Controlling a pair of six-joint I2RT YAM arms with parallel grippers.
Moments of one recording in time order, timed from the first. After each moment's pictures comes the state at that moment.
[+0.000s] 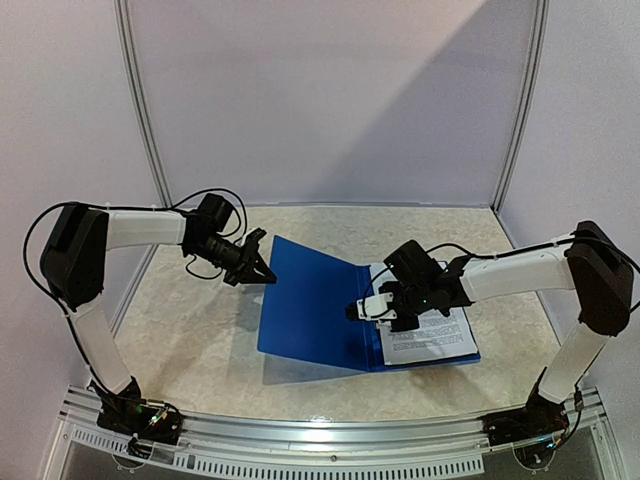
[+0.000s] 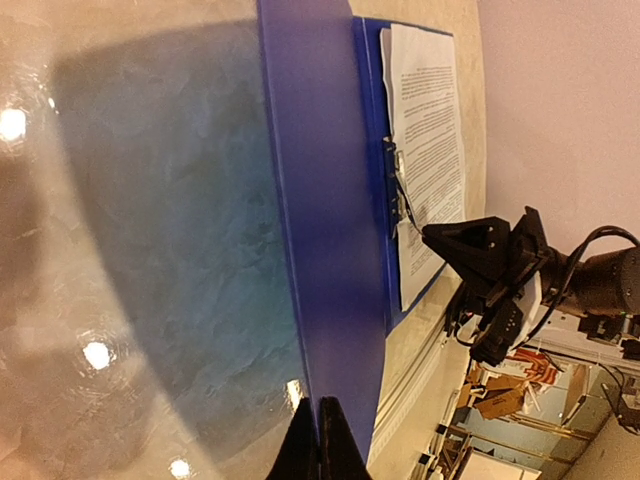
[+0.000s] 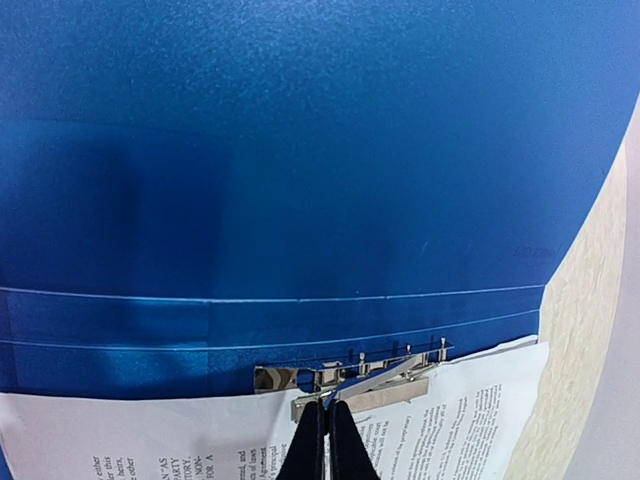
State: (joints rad) left arm -0.38 1.84 1.21 -0.48 0.82 -0.46; right arm 0.83 1.71 0.95 -0.23 0.00 -0.94
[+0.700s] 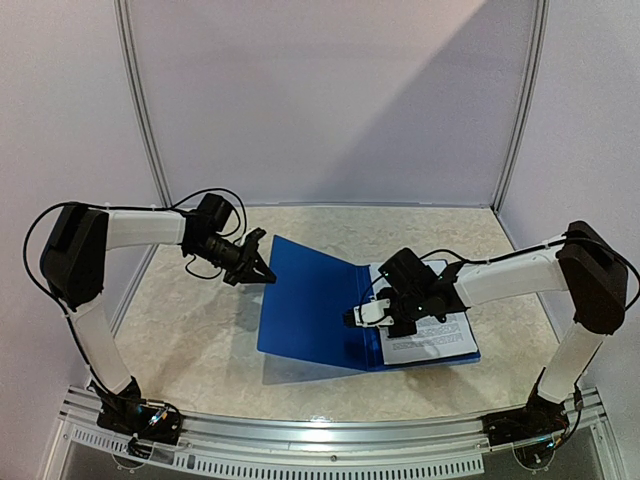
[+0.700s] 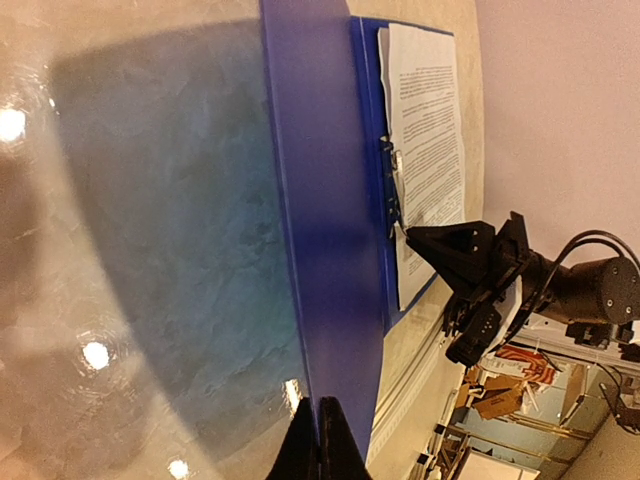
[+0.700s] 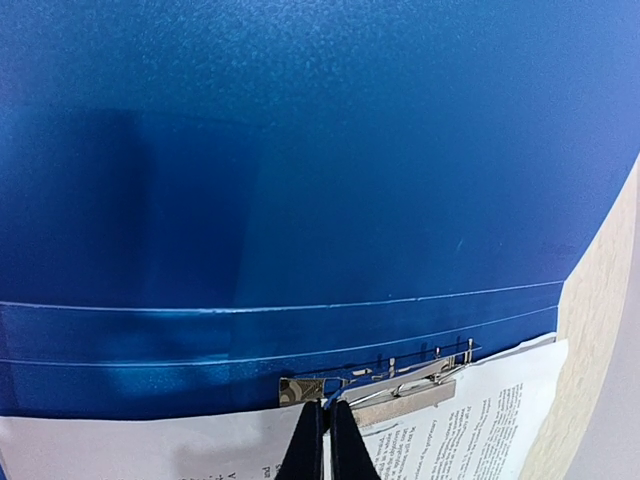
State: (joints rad) left arm -0.37 1.84 1.21 -0.48 0.82 -0.46; right arm 0.85 1.74 0.94 -0.22 0.05 -0.92
